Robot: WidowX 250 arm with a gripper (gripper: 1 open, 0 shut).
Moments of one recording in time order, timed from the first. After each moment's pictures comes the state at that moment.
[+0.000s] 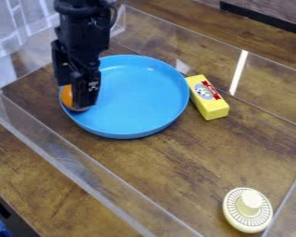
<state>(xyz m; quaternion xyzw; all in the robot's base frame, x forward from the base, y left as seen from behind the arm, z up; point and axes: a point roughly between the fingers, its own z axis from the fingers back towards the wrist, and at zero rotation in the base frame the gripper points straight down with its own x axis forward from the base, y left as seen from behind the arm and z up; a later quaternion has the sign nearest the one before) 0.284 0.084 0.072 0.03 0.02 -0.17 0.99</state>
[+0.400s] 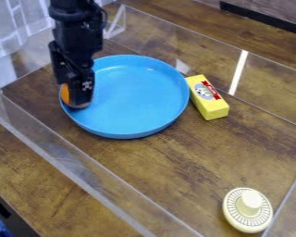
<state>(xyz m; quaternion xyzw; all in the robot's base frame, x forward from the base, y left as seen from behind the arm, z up) 0.294 0.102 0.062 0.03 -0.01 -0.17 0.98</state>
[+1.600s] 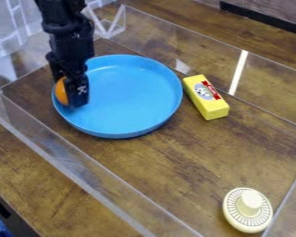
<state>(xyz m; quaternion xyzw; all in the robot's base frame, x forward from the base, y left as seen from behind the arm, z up) 0.310 0.124 0.039 0.02 -0.04 -0.18 0.98</state>
